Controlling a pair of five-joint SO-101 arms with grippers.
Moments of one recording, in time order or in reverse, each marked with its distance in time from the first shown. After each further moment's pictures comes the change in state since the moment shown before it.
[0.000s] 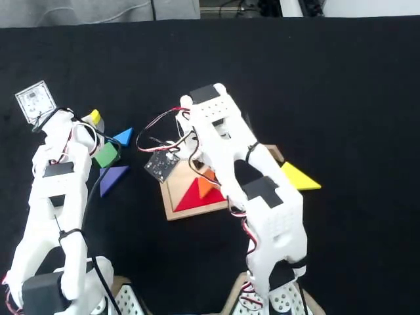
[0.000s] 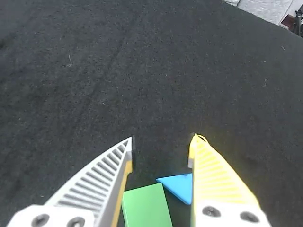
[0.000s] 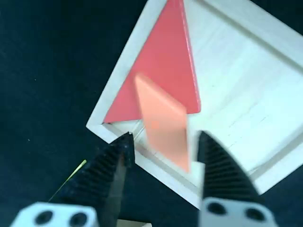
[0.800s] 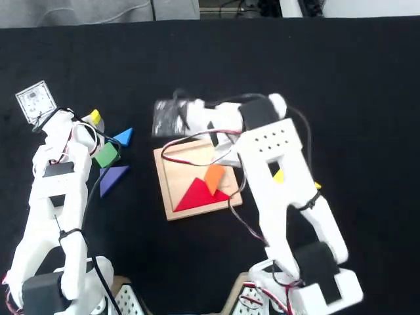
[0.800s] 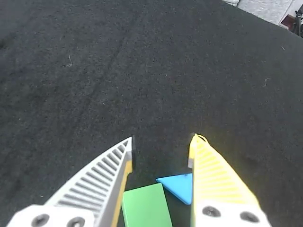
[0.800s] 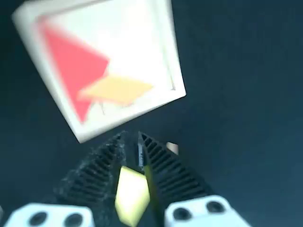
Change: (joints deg) left arm 0.0 0.0 0.0 0.0 0.0; right arm 4.5 -40.5 24.8 -16.1 -52.7
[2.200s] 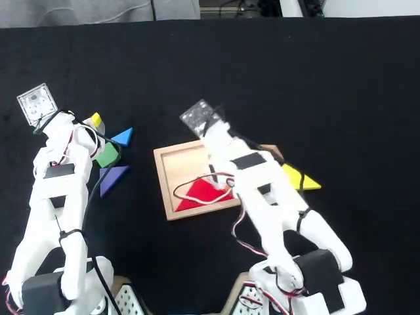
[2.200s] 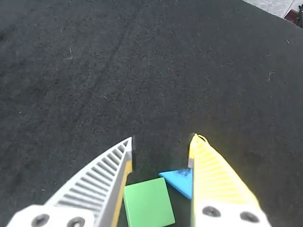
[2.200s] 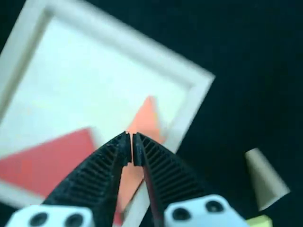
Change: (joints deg) left arm 0.0 0.0 1.1 0.0 0.0; right arm 1.2 -3.3 38.7 -46.6 -35.8
